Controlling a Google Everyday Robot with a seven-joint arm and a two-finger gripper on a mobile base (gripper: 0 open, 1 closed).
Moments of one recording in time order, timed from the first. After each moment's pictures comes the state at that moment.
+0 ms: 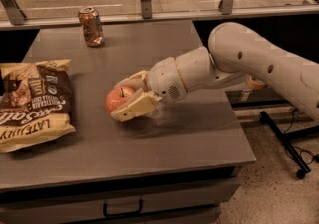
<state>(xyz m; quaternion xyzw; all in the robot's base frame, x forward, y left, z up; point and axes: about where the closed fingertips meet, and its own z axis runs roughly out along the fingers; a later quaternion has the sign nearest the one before) 0.480 0.080 0.868 -0.60 0.58 0.41 0.36</state>
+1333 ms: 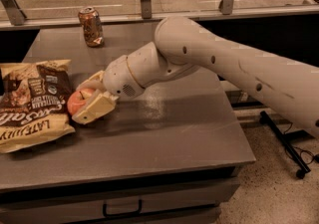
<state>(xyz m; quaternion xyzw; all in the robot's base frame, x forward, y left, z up) 0.485 0.172 0.857 -0.66 0.55 0.38 0.34</state>
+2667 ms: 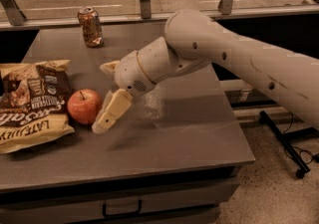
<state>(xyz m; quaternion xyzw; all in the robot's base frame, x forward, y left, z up) 0.499 0.145 0.858 -0.65 0.58 0.35 0.34</state>
